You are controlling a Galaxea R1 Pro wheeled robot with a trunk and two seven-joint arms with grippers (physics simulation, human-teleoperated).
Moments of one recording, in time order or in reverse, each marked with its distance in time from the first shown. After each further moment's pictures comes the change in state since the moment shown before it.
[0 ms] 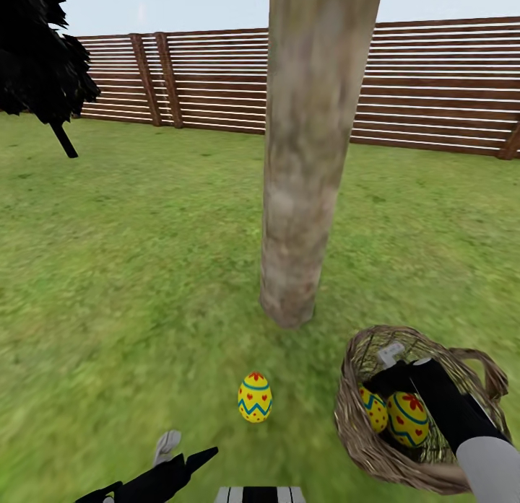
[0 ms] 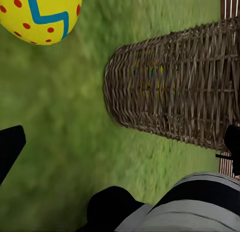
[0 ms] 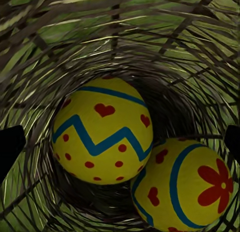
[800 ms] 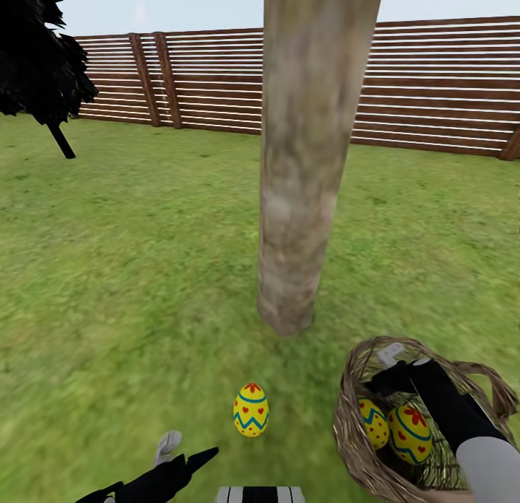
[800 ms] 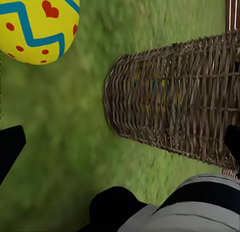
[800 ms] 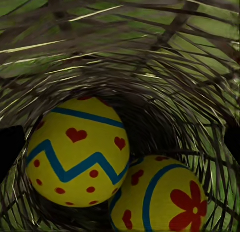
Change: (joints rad) left arm 0.000 -0.004 0.000 0.002 0.000 -0.001 0.021; right arm 0.000 0.000 0.001 0.003 0.004 0.000 -0.017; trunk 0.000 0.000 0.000
